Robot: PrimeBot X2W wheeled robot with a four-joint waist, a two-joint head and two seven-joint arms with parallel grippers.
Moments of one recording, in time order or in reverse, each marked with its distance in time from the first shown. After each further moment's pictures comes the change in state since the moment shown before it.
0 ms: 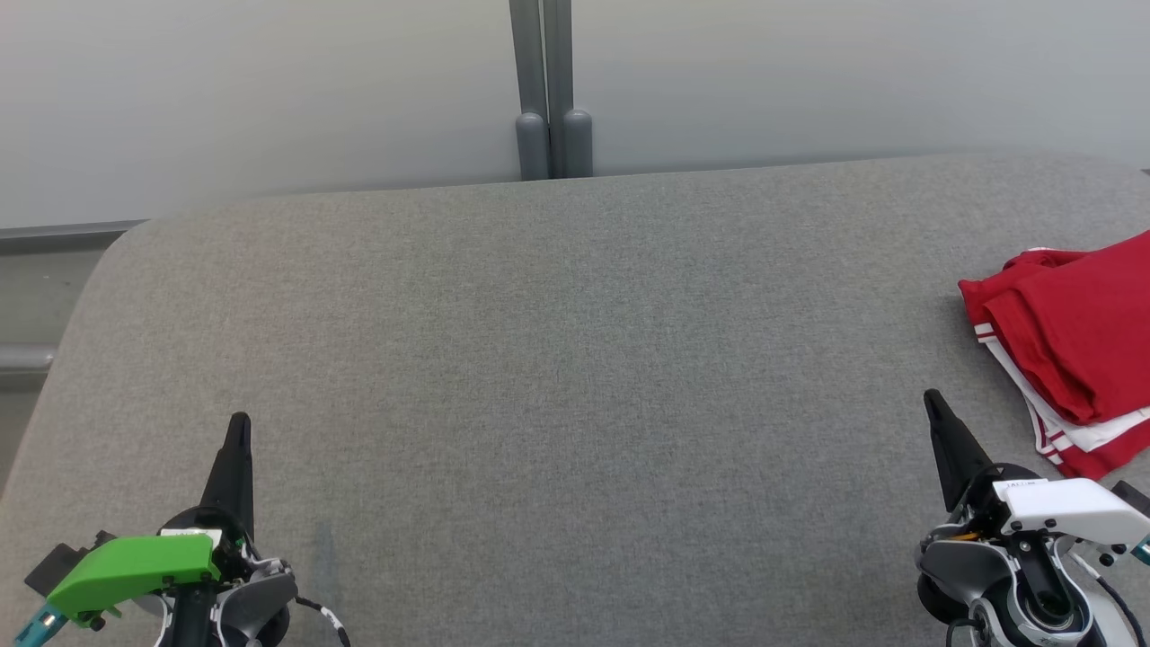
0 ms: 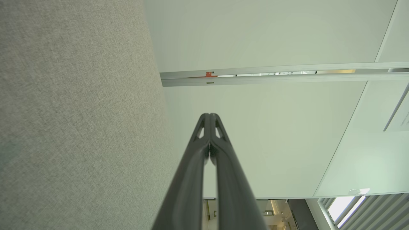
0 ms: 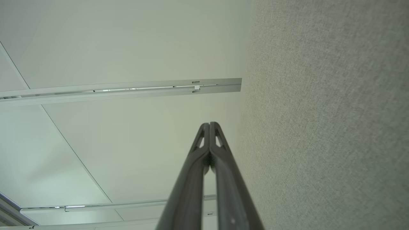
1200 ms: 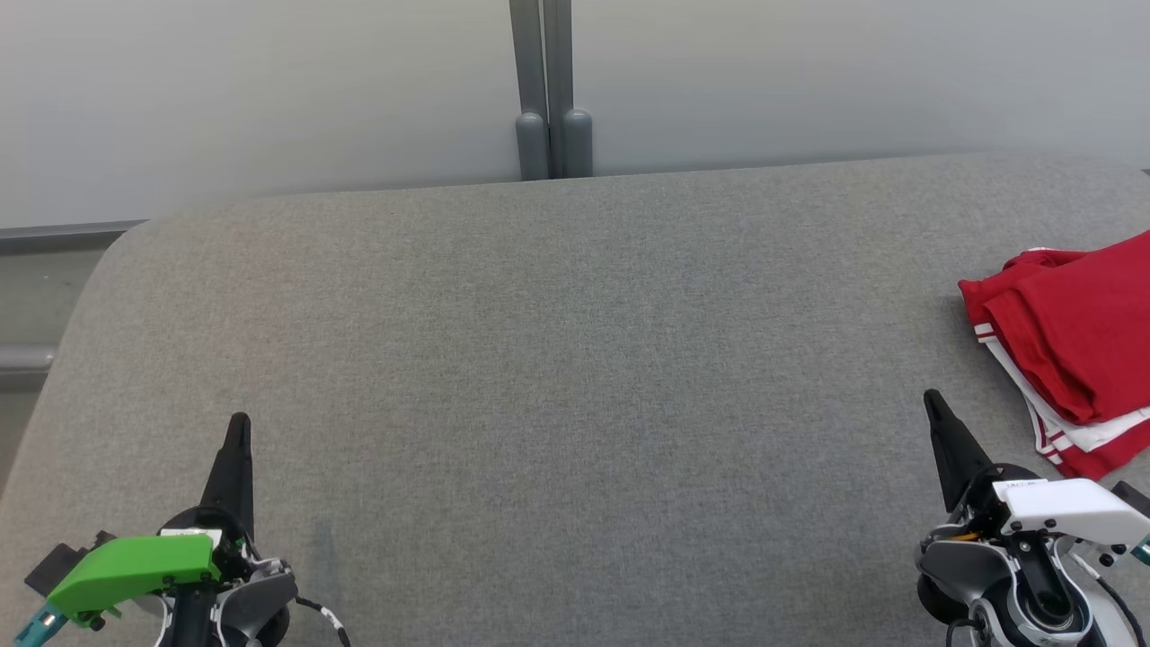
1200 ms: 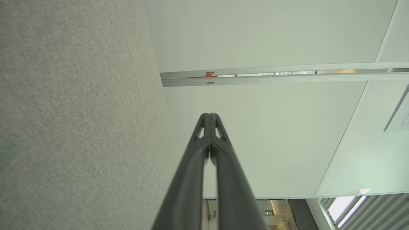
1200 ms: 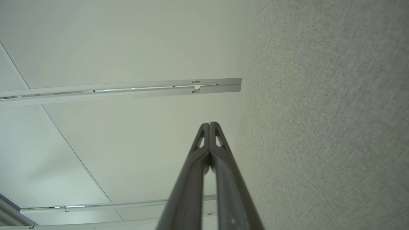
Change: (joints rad) left arm 0.001 0.000 0.000 0.001 0.002 0.000 -0.001; right arm 0.001 0.000 0.000 0.000 0.000 0.000 0.000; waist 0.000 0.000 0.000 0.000
